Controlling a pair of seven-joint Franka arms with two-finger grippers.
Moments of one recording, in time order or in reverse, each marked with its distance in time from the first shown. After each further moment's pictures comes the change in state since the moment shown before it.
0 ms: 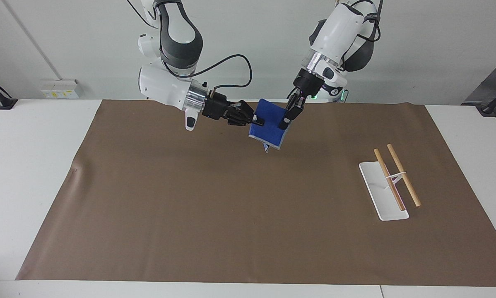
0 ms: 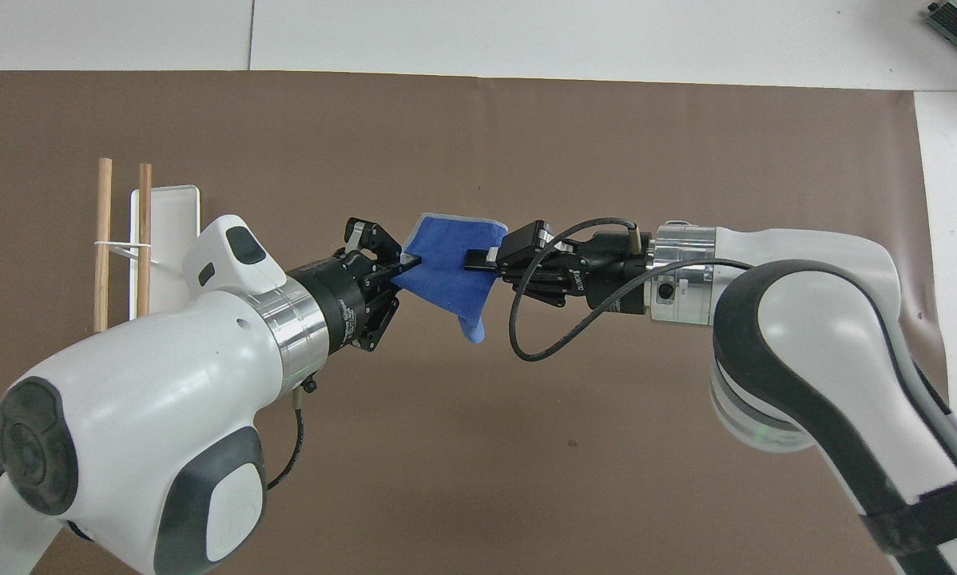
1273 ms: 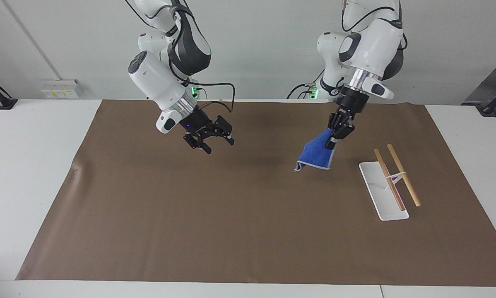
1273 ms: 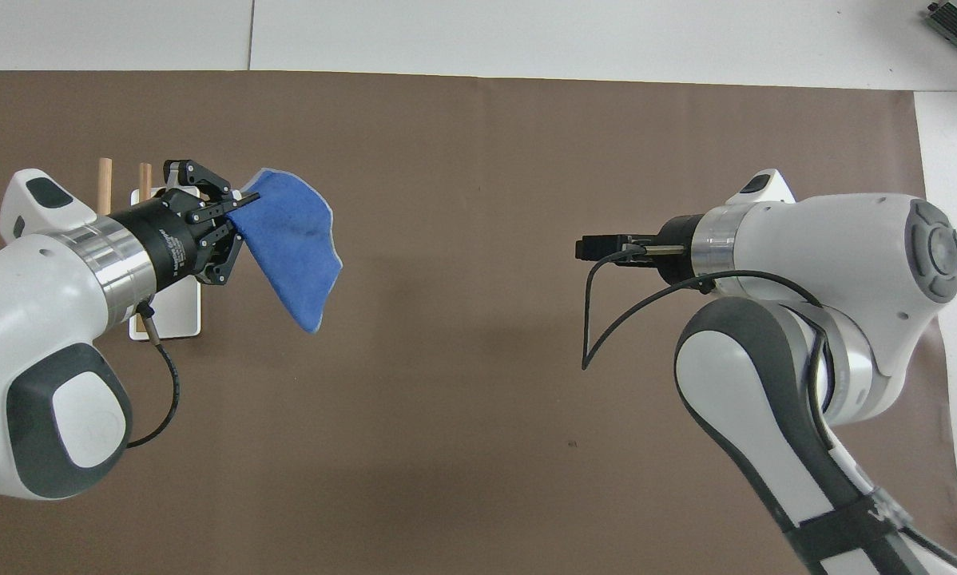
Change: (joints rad) left arm 0.299 0.001 0.016 -0.072 0.000 0.079 0.094; right arm -0.093 0.010 -0.012 -0.007 -1.035 0.127 0.055
